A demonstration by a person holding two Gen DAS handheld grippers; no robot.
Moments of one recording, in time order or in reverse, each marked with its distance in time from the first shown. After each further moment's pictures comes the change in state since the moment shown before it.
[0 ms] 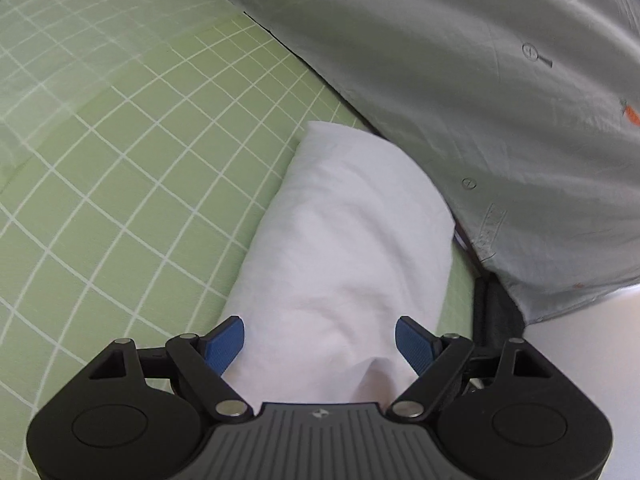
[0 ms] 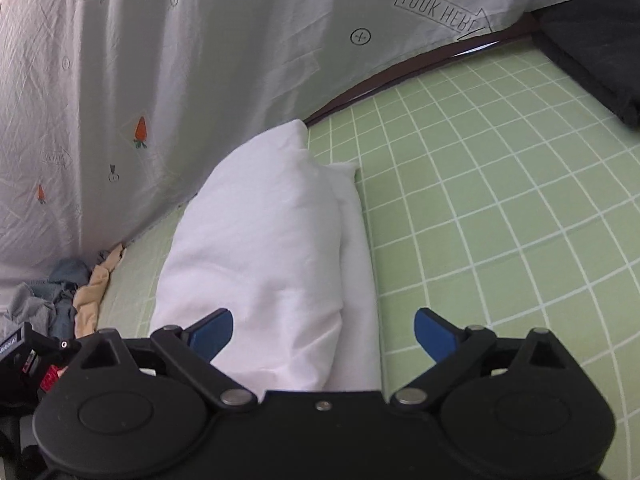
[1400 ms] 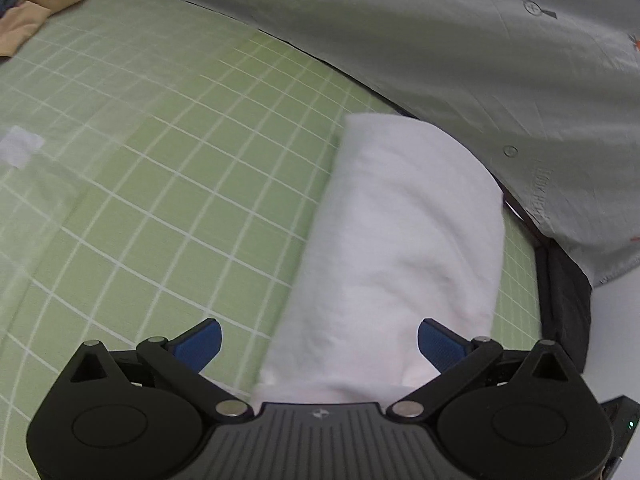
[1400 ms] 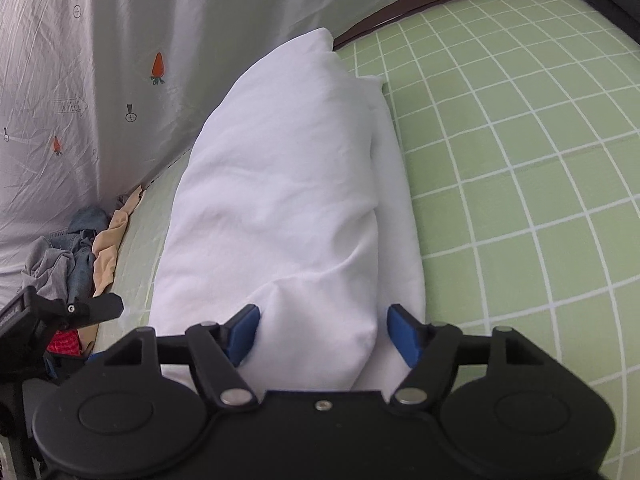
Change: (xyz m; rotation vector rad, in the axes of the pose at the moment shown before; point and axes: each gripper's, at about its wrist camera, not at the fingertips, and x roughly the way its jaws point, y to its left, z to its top) left arm -0.033 0.012 -0.011 0.066 -0.057 0.201; right arm 0.007 0.005 -0.039 0.018 0.159 0.095
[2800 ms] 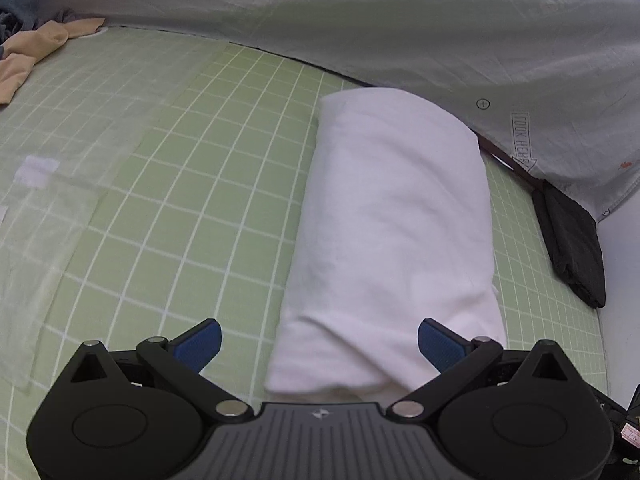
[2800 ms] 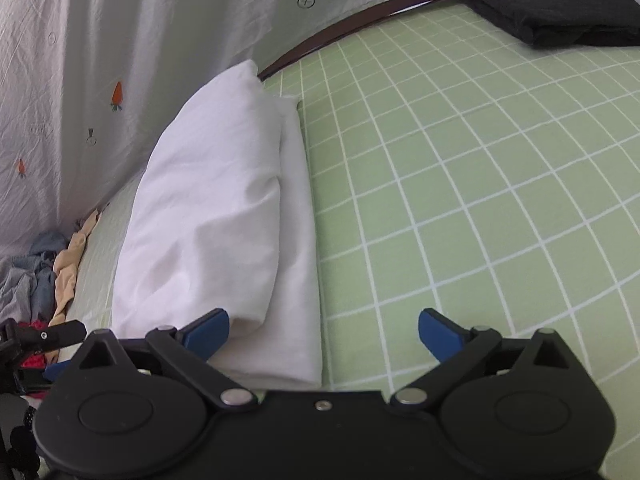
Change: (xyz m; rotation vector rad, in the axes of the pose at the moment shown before) left arm -0.004 -0.010 -0.036 0.214 0.009 0.026; right arm -0.061 -0.027 -0.050 0.069 -0.118 -0.171
